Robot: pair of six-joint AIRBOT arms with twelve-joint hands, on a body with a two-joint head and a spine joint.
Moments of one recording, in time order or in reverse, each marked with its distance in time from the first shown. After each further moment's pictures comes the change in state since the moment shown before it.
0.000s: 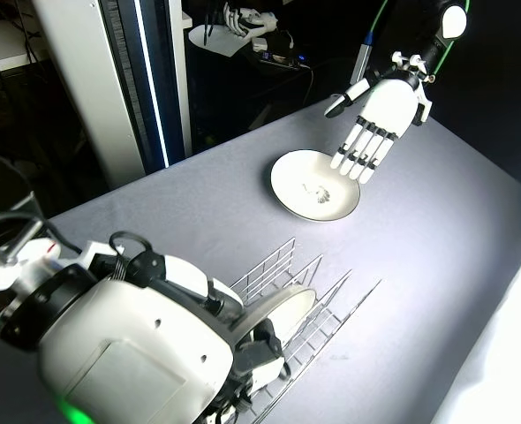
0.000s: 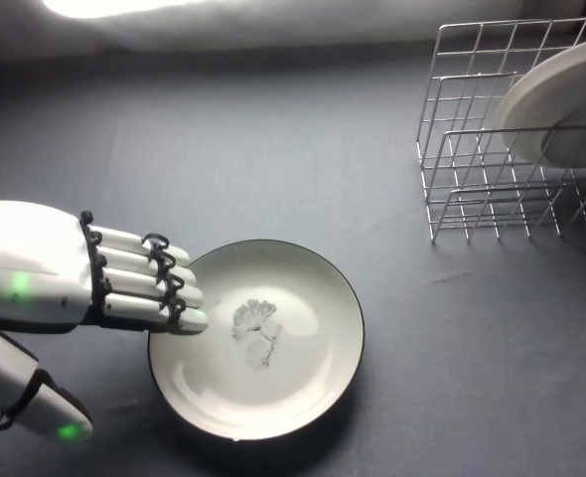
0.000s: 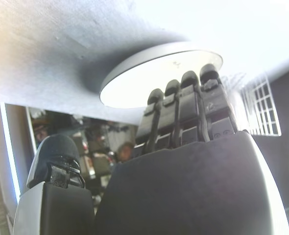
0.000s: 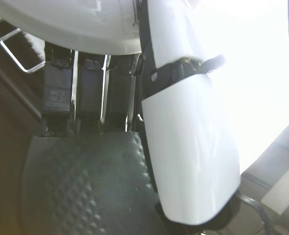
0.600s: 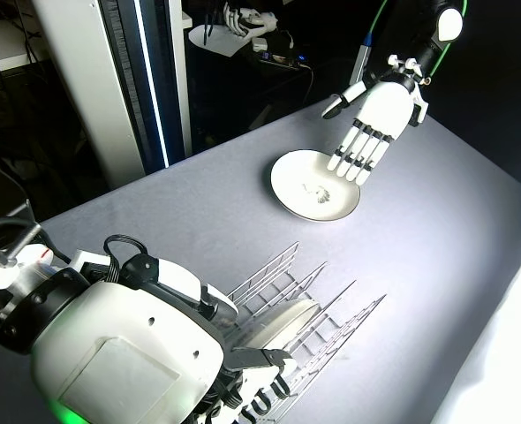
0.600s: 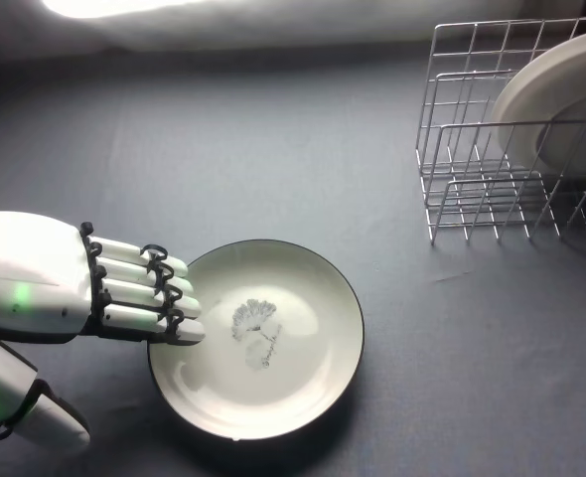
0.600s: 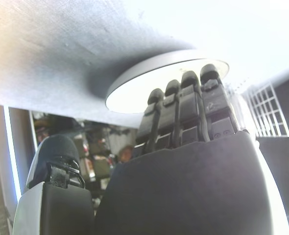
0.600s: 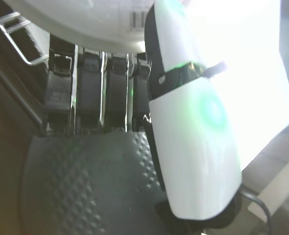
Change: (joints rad) left arm 0.021 -0.003 -0.002 -0.003 0.015 0.007; right arm -0.001 -0.002 -0.004 -0.050 0.036 -0.003
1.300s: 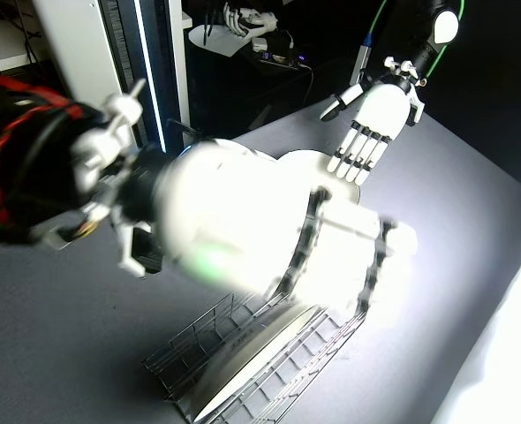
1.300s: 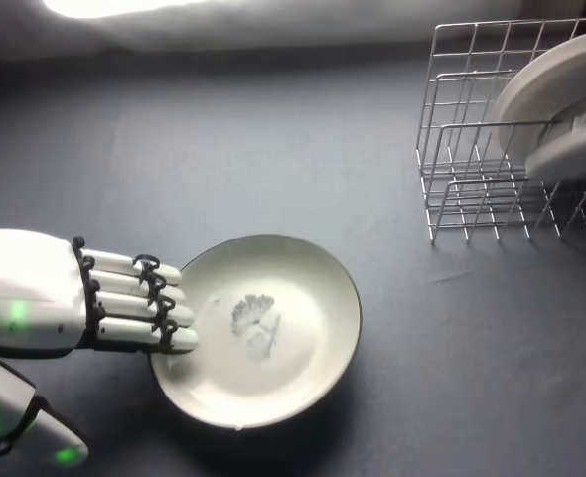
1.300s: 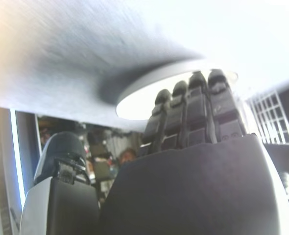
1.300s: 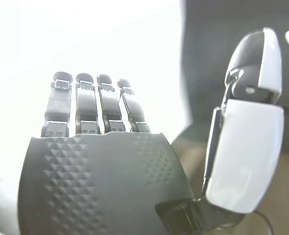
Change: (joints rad) left arm 0.072 -0.002 -0.012 -0.022 0.021 0.025; right arm 0.118 -0.043 -0.152 -0.716 0.157 0.003
